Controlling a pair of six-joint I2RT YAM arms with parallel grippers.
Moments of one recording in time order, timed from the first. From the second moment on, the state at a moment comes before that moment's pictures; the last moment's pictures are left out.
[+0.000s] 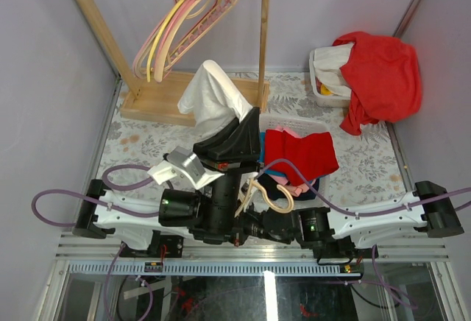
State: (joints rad) left arm -1.64 1.46 1.34 1.55 -0.88 0.80; right arm 1.64 1.13 0.70 0.21 0.32 0.88
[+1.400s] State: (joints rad) left arm -1.48 1.23 1.06 1.50 -0.81 0.13; right arm 1.64 1.18 0.31 0.96 0.14 0.92
